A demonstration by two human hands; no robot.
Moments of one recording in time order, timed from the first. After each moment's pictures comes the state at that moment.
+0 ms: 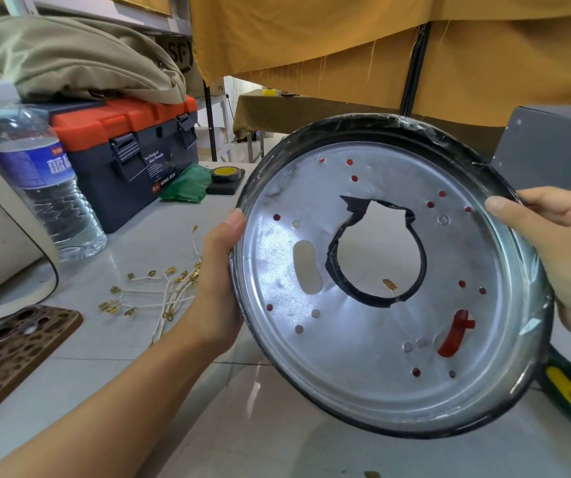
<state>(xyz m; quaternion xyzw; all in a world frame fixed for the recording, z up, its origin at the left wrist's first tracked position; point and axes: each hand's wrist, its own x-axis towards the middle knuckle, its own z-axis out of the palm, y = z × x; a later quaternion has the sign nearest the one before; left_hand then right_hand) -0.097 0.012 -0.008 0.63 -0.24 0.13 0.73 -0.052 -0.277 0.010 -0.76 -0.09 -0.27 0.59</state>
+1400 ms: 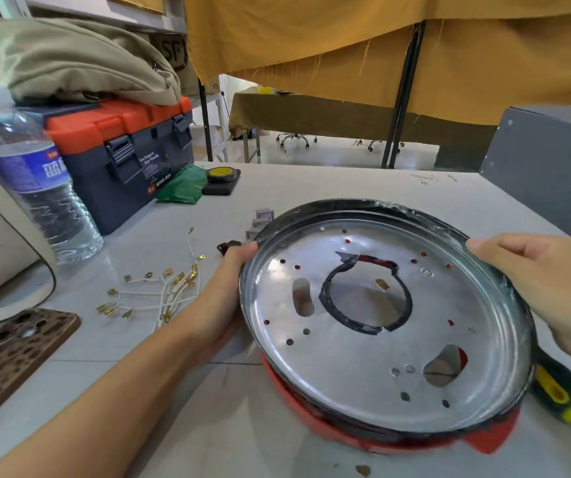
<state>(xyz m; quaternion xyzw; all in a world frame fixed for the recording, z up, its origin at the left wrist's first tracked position) -0.096 0.014 -0.008 0.61 -0.04 -0.09 0.79 -0.070 -0.277 0.004 -0.85 -0.01 -0.15 0.50</state>
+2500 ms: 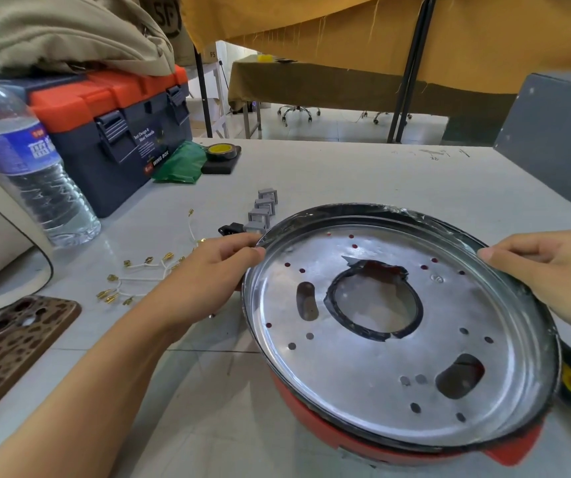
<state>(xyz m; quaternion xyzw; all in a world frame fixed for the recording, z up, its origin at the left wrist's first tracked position) -0.089 0.044 -0.007 0.82 -0.07 0.00 0.57 -0.068 -0.291 -0.003 -0.90 -0.01 -0.08 0.42</state>
